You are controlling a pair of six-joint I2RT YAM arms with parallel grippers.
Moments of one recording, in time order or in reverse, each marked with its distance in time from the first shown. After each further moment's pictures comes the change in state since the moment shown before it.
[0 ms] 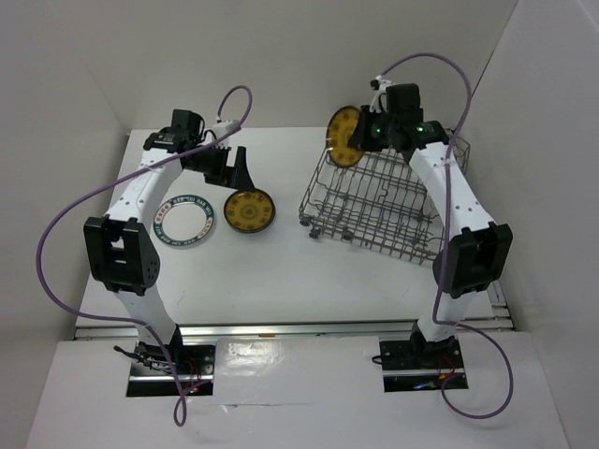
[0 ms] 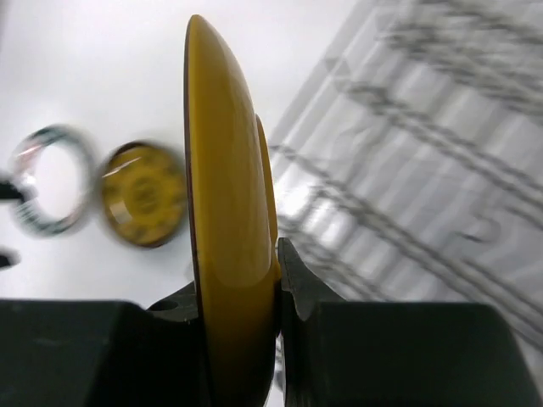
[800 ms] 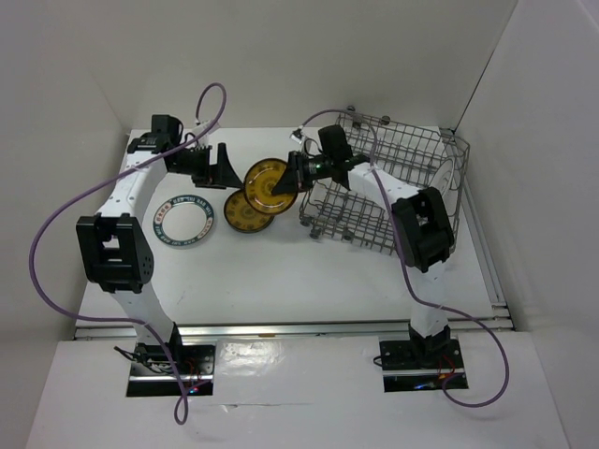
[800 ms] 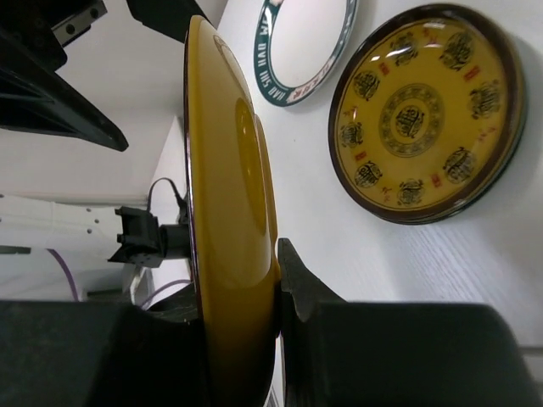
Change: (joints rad) left arm 0.127 0.005 -0.061 0.043 0.176 -0.058; right arm 0.243 0.314 -0.231 0.563 -0.795 0.288
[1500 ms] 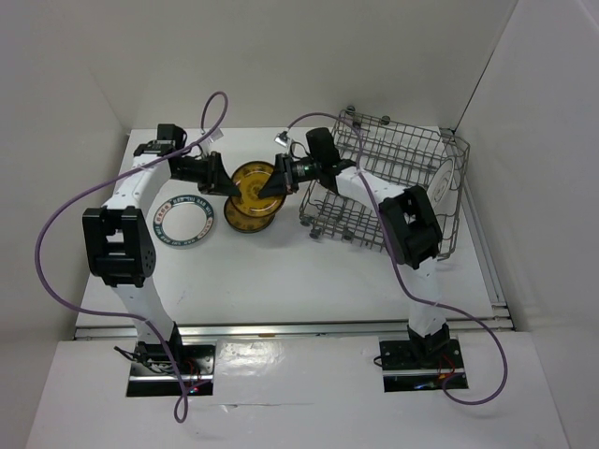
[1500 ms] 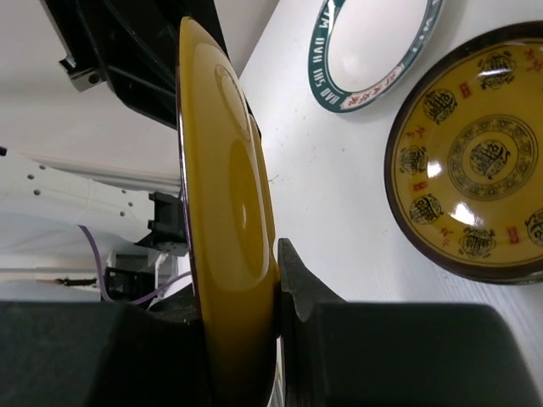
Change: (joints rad) left arm -0.006 0.055 -0.048 0.014 0.112 -0.022; right arm 0.064 0.086 0.032 0.170 -0.104 0.111
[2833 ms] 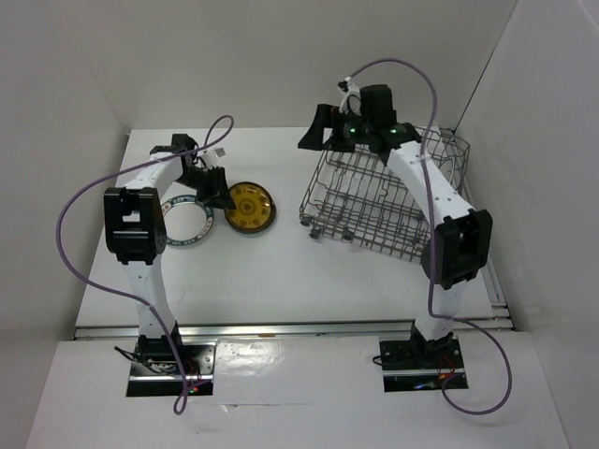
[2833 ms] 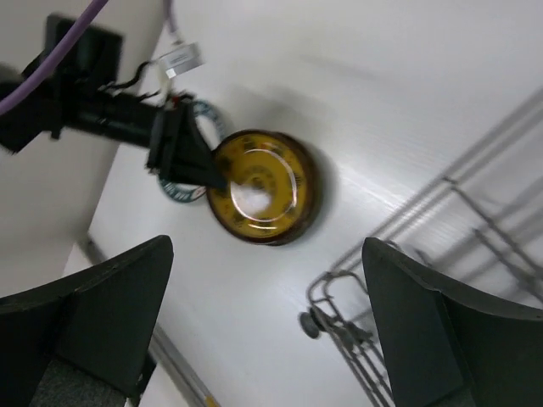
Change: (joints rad) left arm 0.014 0.246 0.093 -0.060 -0.287 -0.044; right arm -0.171 -0.298 0.158 -0.488 0.494 -0.232
